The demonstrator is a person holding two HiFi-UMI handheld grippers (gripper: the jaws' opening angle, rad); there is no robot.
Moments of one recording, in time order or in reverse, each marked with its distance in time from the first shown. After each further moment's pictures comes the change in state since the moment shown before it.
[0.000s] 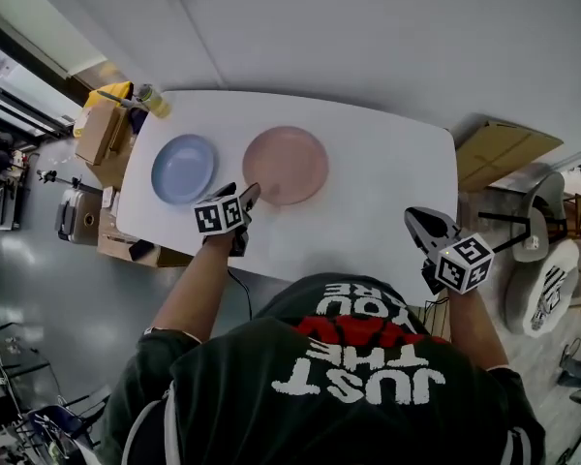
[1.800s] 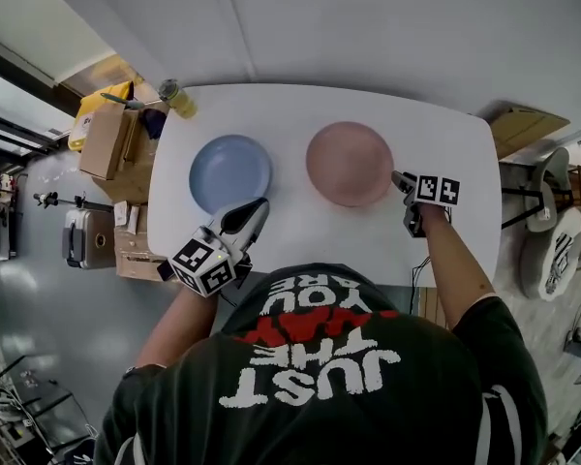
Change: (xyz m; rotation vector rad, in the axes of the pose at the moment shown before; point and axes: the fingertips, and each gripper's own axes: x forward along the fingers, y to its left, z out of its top) left arm -0.161 0.059 0.083 0.296 -0.289 -0.597; right arm 0.255 -0.023 -0.092 0.575 0.214 -0.359
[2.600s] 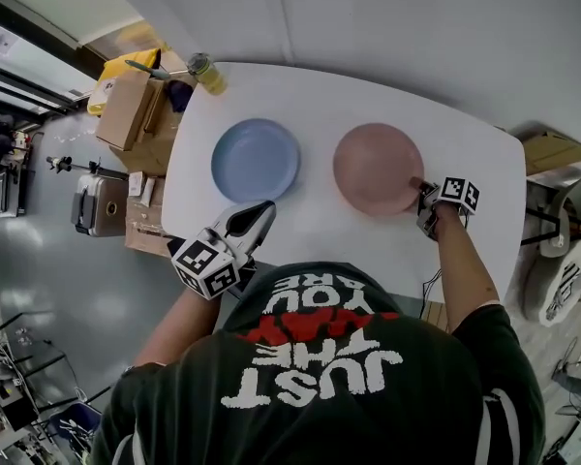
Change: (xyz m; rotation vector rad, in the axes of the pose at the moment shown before) left arm -0.035 0.033 -0.019 -0.063 0.024 0.107; right arm 0.066 -0.005 -0.024 0.356 0.117 0.124
